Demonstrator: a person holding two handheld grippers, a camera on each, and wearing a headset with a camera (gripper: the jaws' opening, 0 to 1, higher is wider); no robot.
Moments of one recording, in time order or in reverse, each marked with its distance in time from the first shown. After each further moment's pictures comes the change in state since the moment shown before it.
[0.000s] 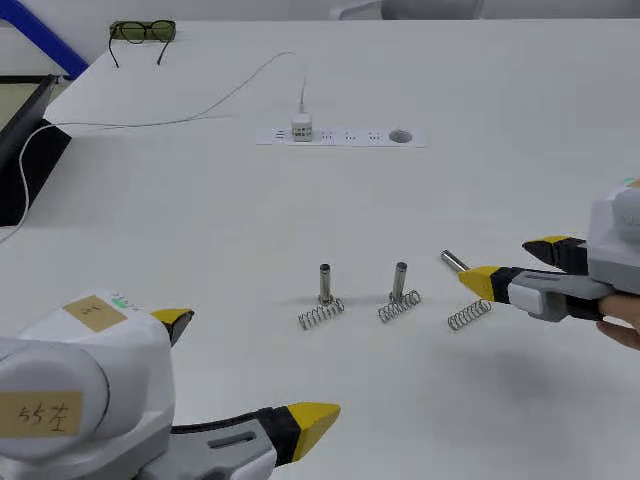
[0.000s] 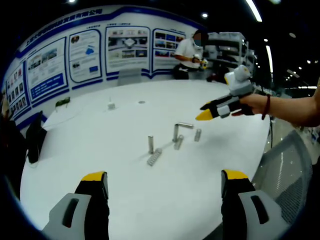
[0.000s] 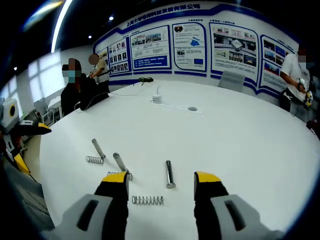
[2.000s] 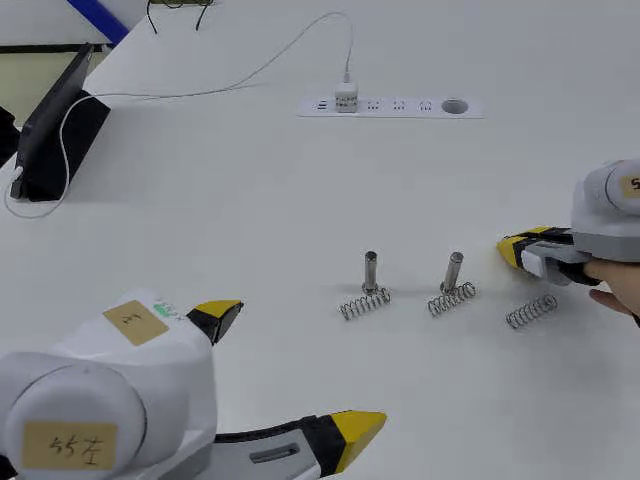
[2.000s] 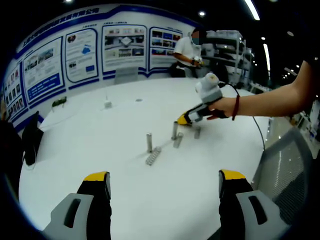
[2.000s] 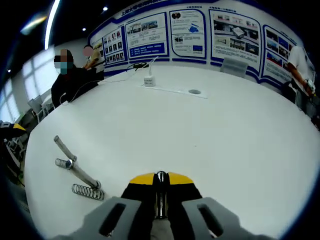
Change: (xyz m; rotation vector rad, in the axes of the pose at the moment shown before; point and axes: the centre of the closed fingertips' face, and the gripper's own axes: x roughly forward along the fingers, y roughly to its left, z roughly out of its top) left arm 0.009 0.001 -0.003 0.016 0.013 -0.024; right arm 0.081 -0.019 -0.019 0.044 0.097 -0.002
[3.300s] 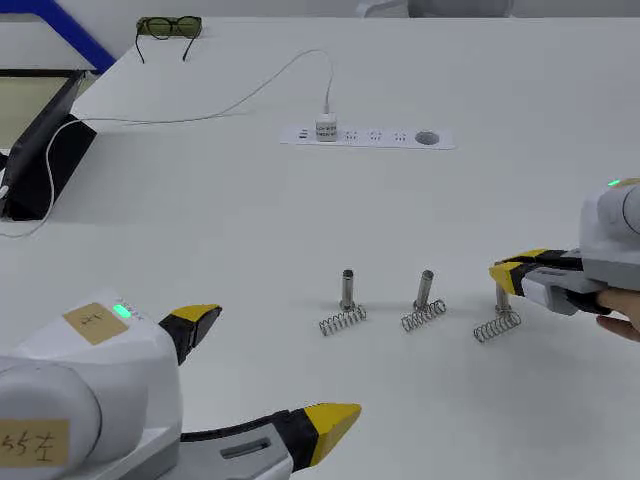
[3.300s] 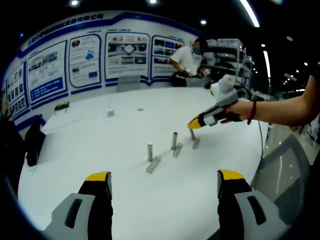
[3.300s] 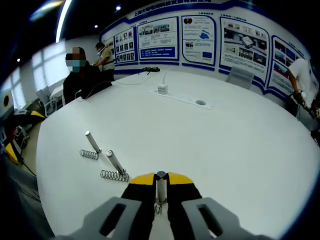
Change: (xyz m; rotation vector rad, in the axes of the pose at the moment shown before) left arm -0.013 -0.001 0.015 -0.018 -0.076 0.006; right arm -0.058 0.022 0.006 -0.109 -0.012 0.033
